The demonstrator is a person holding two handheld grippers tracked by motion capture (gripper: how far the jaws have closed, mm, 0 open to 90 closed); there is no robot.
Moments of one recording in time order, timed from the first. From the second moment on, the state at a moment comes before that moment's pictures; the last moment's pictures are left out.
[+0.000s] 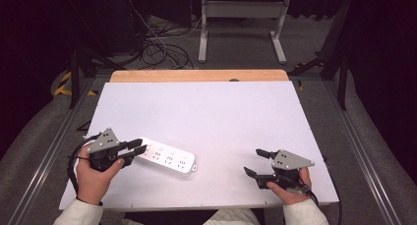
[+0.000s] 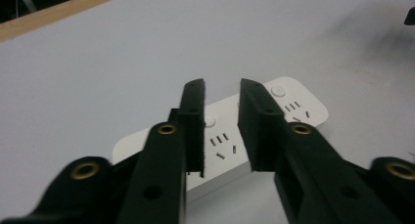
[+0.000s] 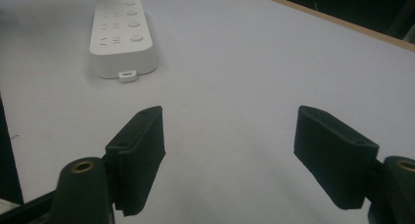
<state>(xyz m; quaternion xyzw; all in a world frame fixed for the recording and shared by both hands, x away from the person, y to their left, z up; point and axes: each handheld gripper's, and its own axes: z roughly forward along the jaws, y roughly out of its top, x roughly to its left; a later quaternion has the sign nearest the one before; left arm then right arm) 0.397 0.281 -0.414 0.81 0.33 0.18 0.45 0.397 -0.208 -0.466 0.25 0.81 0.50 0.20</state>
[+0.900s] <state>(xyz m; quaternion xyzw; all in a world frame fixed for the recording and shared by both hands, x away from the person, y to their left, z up) 0.442 0.286 -0.425 0.83 0.40 0.15 0.36 0.397 -0.209 -0.467 0.25 0.81 0.50 0.20</state>
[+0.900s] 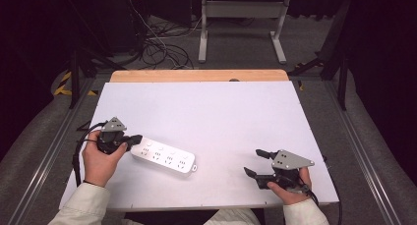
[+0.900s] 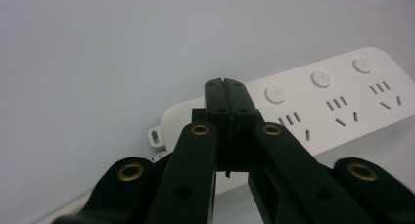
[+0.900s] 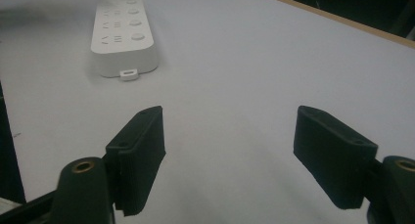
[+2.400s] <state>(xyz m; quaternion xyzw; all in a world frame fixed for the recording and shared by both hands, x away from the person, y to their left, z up) 0.468 0.267 -0.453 0.84 0.41 0.12 0.34 0.397 -0.209 -0.467 0.24 0.81 0.50 0.20</state>
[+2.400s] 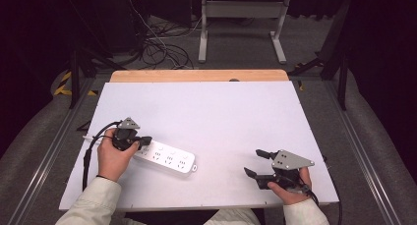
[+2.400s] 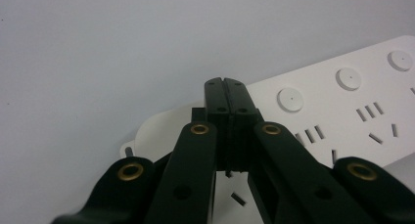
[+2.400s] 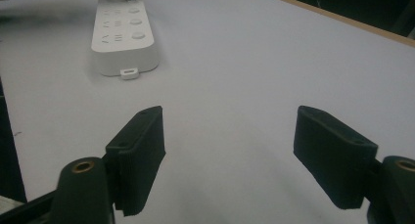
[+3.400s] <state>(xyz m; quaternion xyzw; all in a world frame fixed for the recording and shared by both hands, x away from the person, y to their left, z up) 0.464 0.261 -0.455 0.84 0.41 0.15 0.32 0.396 -0.209 -0.467 0.24 0.81 0.50 0.20</state>
